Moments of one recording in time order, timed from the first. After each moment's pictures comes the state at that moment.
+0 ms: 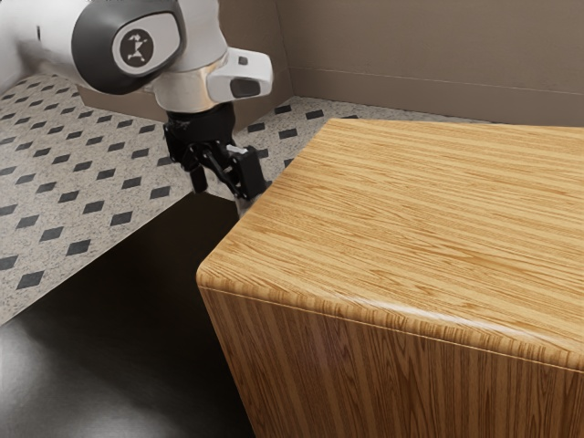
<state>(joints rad) -0.07 0.05 0.03 -1.34 0.13 1.42 0.05</state>
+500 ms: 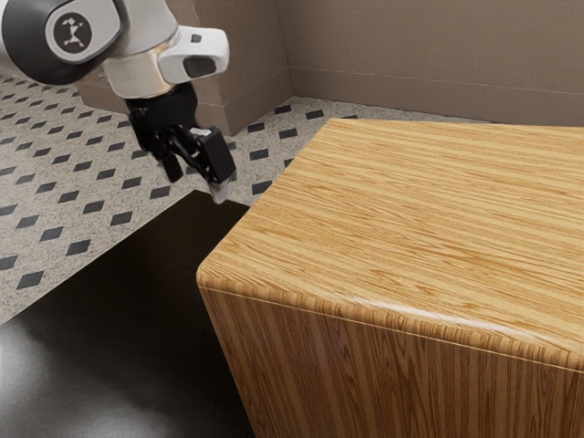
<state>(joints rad) -0.55 -0.08 0.52 -1.42 0.05 1.46 0.06</state>
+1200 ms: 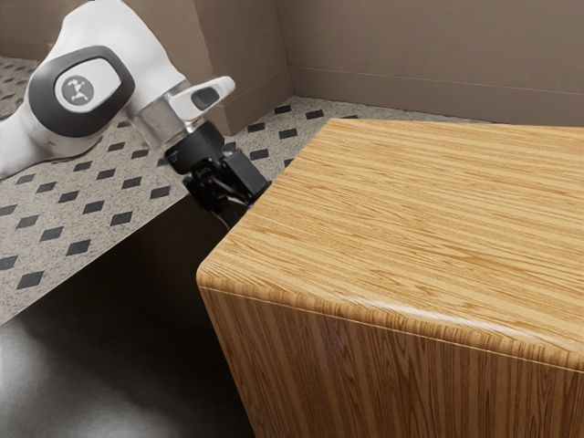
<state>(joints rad) -1.60 -0.47 1.44 -1.59 -0.01 1.68 -0.08</state>
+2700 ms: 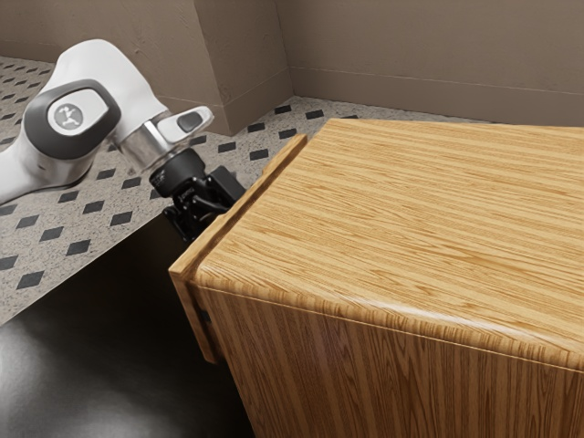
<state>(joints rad) -1.54 -0.57 1.48 -1.65 -0.02 1.67 -0.24</state>
